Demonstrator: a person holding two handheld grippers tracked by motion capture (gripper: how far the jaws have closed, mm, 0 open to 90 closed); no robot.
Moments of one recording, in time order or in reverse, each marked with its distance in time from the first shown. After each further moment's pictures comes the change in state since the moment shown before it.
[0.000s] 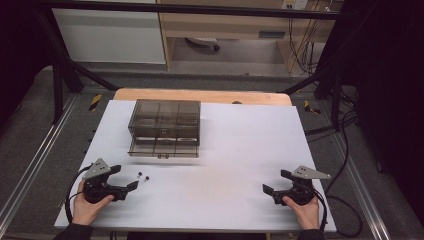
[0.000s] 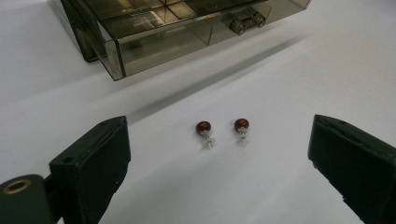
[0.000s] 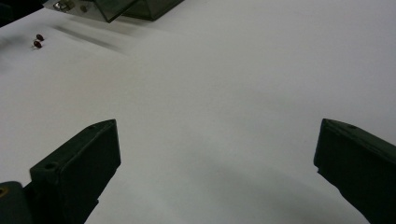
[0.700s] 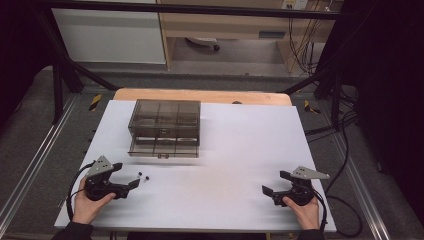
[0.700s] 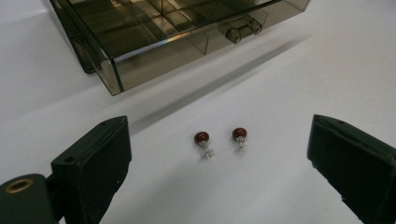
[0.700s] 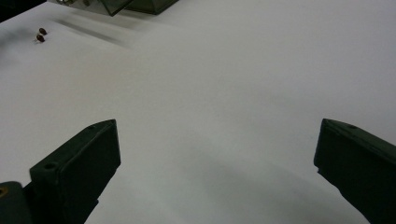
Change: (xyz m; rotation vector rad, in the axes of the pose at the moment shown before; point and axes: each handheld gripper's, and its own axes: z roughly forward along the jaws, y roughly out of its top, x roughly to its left) left arm -0.004 0.012 0.001 0.018 0.013 0.029; right arm 0.001 -0.001 0.001 0.019 0.013 -0.006
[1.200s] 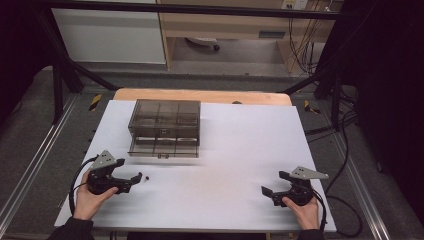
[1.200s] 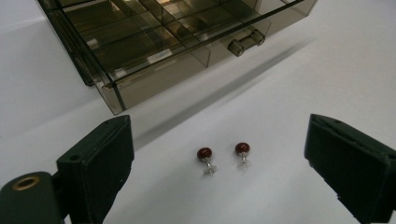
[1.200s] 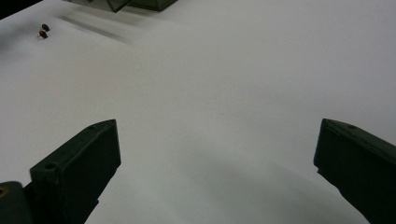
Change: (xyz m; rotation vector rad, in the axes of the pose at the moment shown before) left arm 0.002 0.017 0.005 0.035 0.003 0.012; right arm 0.002 0.000 0.001 0.011 0.009 -0.006
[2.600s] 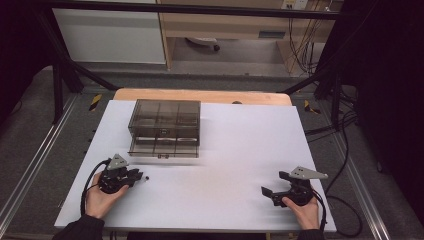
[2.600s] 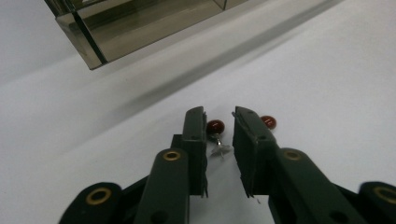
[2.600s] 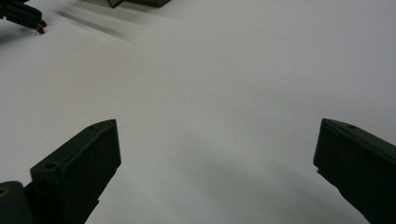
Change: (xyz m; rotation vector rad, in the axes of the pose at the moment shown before) left arm -0.006 -0.012 0.031 0.145 0.077 -0.022; right arm 0.000 0.000 0.000 0.014 -0.004 -0.008
